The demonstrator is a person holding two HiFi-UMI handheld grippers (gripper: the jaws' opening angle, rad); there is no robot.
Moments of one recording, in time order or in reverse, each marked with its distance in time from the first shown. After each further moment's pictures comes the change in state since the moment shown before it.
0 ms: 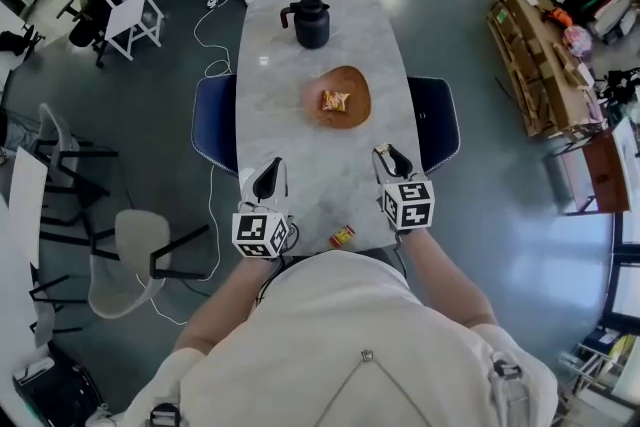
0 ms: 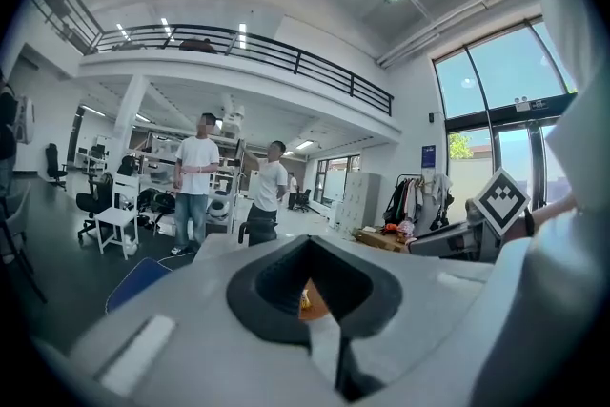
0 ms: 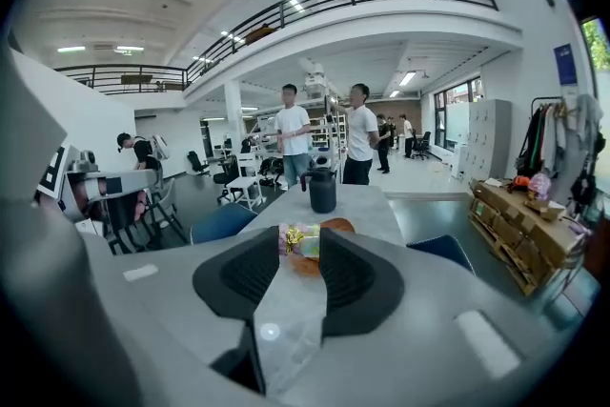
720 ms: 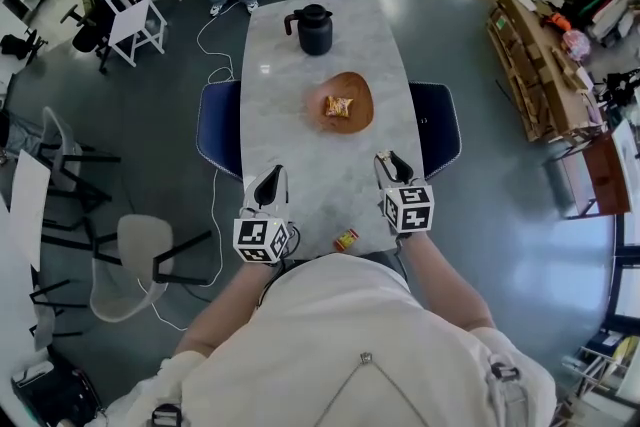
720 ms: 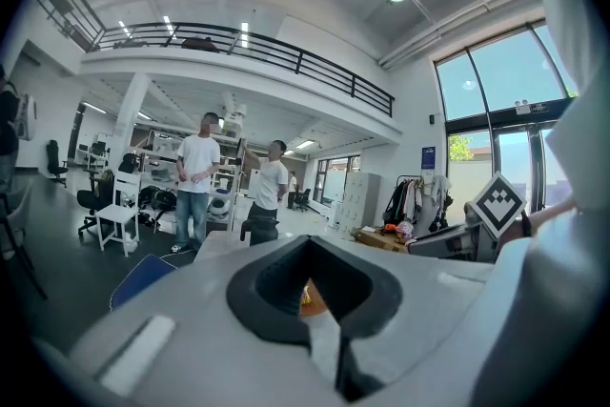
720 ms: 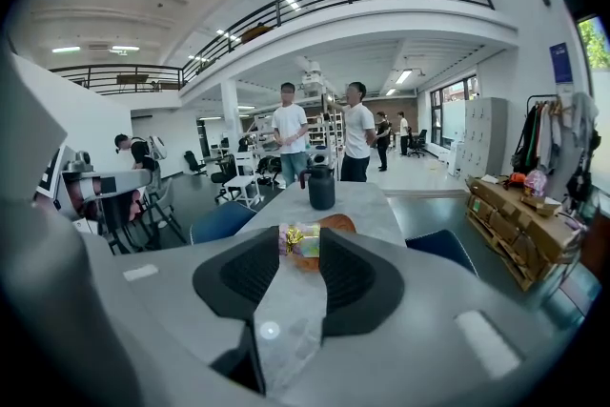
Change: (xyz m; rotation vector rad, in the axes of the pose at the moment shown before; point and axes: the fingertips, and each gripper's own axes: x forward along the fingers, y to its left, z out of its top) left arm -0.016 0.008 -0.004 -0.013 0.003 -0.005; right arm -0.004 0.008 -0.009 0.012 0.012 -0.021
